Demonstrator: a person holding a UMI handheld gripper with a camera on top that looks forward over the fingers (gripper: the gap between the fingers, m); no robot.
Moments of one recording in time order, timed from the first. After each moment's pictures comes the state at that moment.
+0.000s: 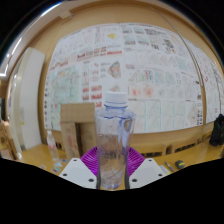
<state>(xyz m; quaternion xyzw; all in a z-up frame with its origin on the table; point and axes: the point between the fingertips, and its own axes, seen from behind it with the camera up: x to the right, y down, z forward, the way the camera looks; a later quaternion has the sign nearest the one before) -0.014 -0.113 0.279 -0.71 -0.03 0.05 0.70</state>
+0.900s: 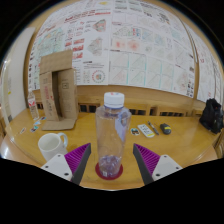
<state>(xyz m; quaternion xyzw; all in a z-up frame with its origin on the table) 0.080 -0.138 0.099 -0.84 -0.01 -0.02 0.54</state>
